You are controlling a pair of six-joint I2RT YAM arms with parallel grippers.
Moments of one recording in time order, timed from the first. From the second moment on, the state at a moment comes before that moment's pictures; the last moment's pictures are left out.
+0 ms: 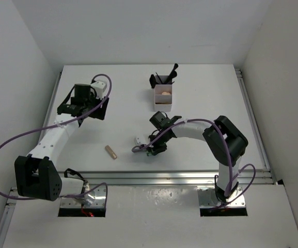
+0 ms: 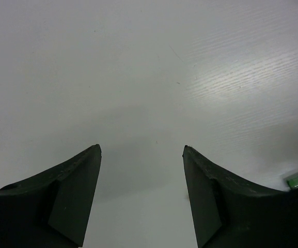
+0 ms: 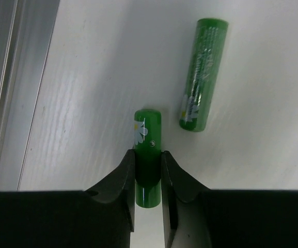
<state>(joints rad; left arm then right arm) -0.12 1.30 1.06 -0.48 0.03 0.17 0.75 1.89 1.06 -0.45 -0.56 -1.07</state>
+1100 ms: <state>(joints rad) -0.30 1.46 0.90 -0.78 0.35 1.43 0.40 2.12 1.62 -0.31 -0.28 -0.93</state>
